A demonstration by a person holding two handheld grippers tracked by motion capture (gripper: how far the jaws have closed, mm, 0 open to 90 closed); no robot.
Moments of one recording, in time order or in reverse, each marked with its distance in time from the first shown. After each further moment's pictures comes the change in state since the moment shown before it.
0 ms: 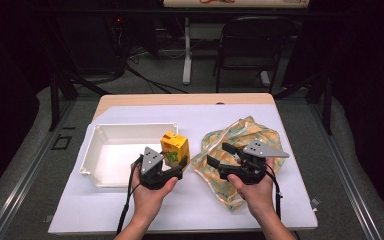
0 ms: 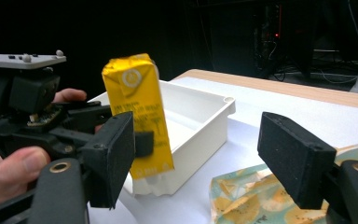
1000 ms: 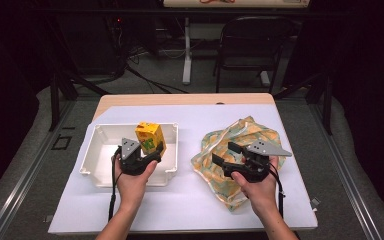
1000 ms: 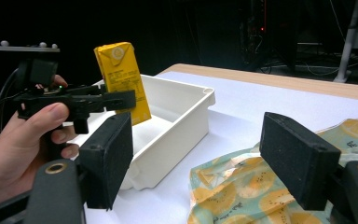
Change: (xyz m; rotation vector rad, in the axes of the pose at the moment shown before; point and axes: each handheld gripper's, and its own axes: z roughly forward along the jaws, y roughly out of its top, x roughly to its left) left arm 0.071 -0.007 0.014 -0.032 0.188 -0.101; right arm -0.015 -0.006 -0.001 0.022 -0.048 0.014
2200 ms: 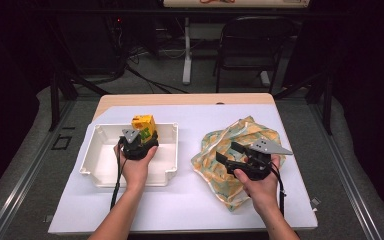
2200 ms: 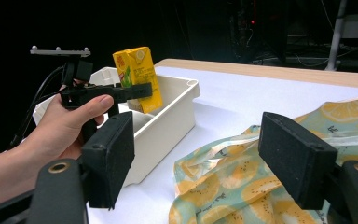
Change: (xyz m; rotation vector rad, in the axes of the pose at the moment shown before) left arm 0.035 -0.011 0.066 0.019 0.196 -0.074; right arm -0.015 -0.008 0.003 0.011 -0.038 0.033
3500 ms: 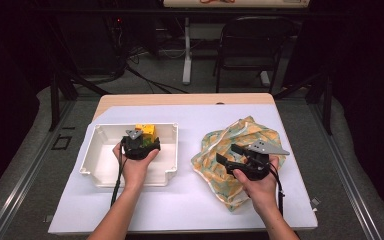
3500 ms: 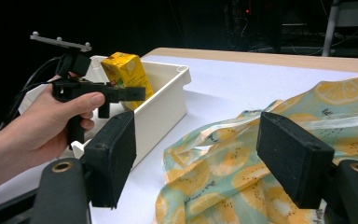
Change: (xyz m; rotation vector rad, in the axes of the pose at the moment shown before) left arm 0.003 -0.003 0.003 0.193 -0.001 0.034; right arm -0.007 -0.010 0.007 0.027 -0.023 0.010
